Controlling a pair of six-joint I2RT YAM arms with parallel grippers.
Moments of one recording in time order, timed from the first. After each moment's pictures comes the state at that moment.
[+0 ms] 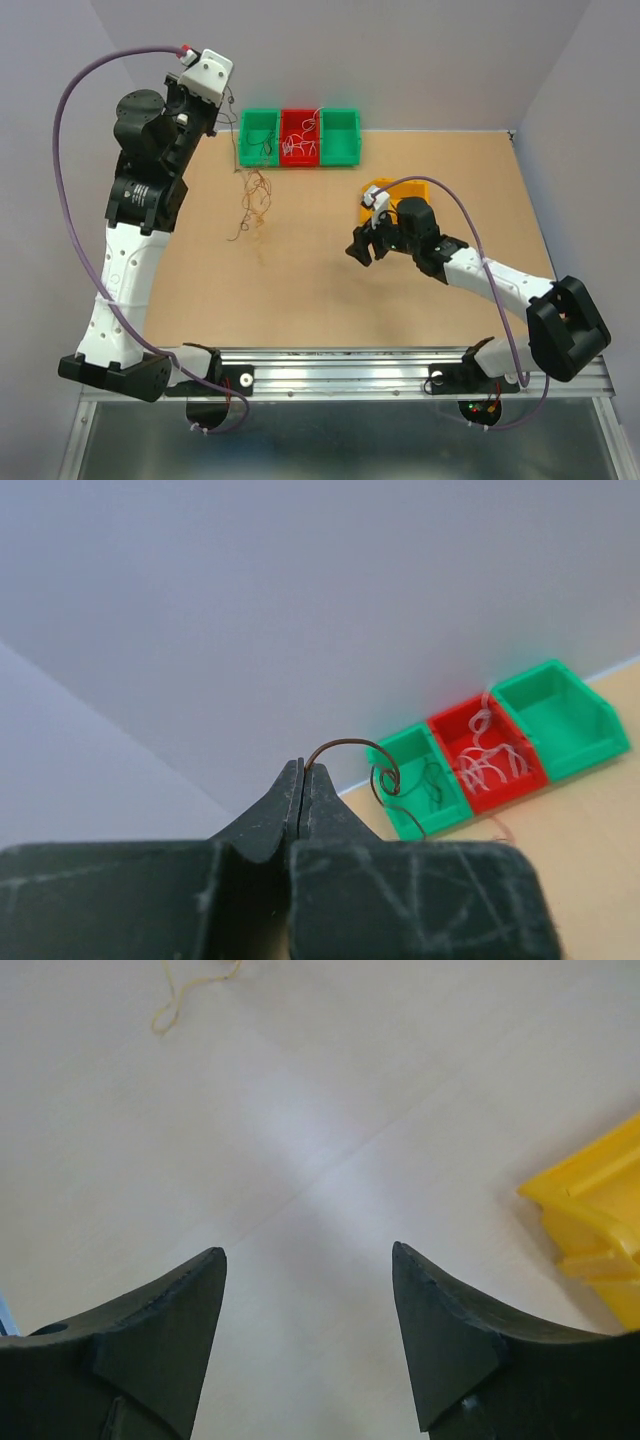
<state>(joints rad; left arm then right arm) -0.26 1.26 1.75 -0.36 -0.03 0.46 0.59 1.36 0.79 0.08 -0.34 -0.02</state>
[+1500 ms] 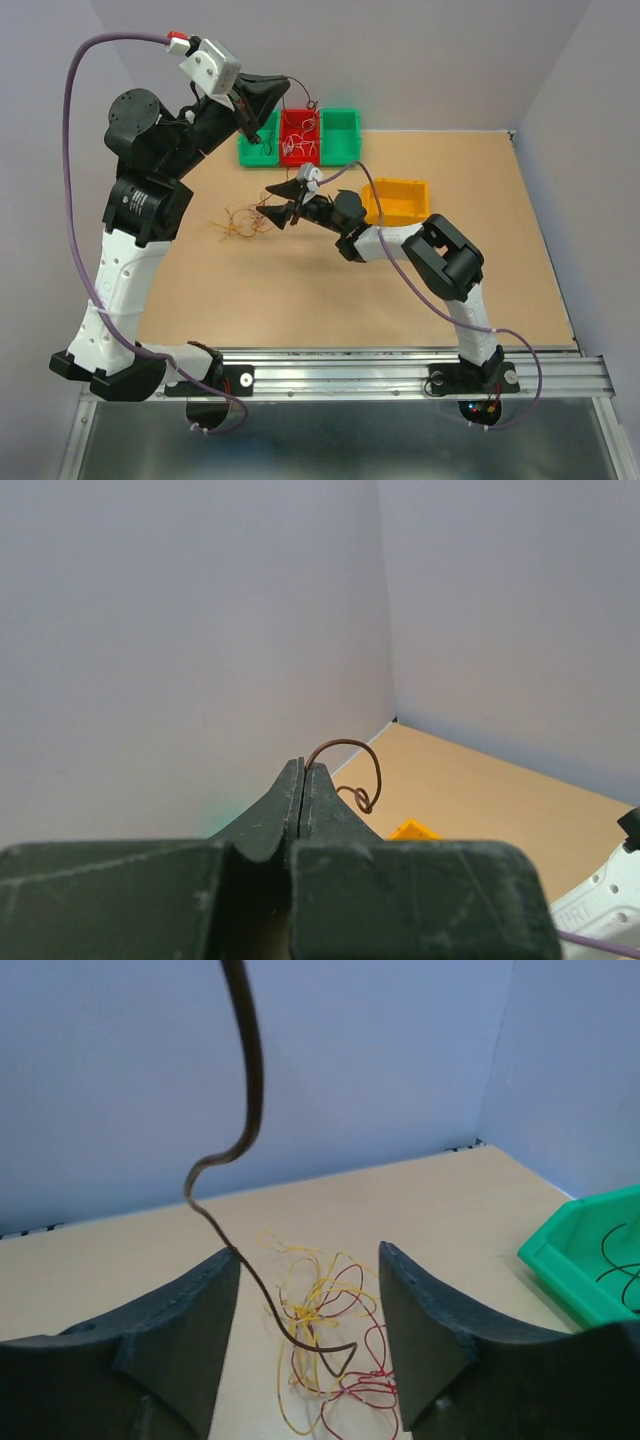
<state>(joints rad) -0.45 1.27 1.87 -0.28 0.42 0.04 0.78 2.14 1.29 1.18 -0.42 0.13</state>
